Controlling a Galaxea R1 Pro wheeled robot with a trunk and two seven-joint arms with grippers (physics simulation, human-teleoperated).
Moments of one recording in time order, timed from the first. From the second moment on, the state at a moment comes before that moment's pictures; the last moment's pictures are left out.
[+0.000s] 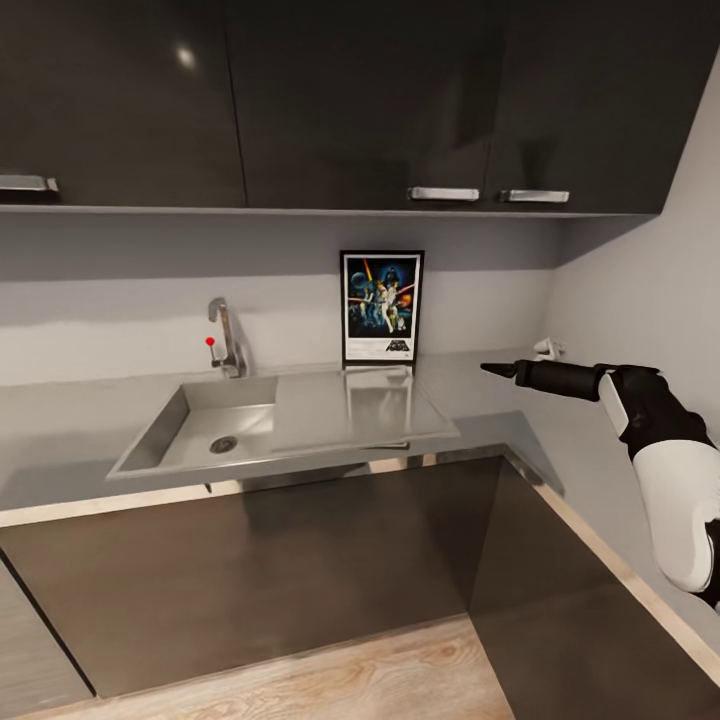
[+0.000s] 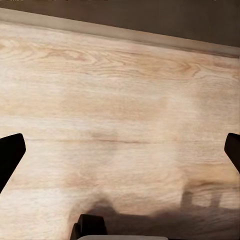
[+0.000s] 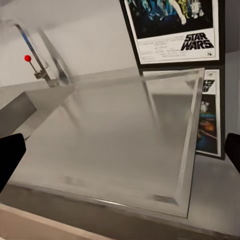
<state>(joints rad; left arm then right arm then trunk) 0.08 0.10 0.49 -0.66 0.00 -0.02 -0.50 -1.21 -0.30 -0.18 -0.58 0.02 0.56 0.95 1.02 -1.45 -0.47</state>
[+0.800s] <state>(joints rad) 0.08 0.10 0.49 -0.66 0.00 -0.02 -0.50 -1.21 -0.30 -0.18 -0.59 0.02 0.56 0.96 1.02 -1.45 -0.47</state>
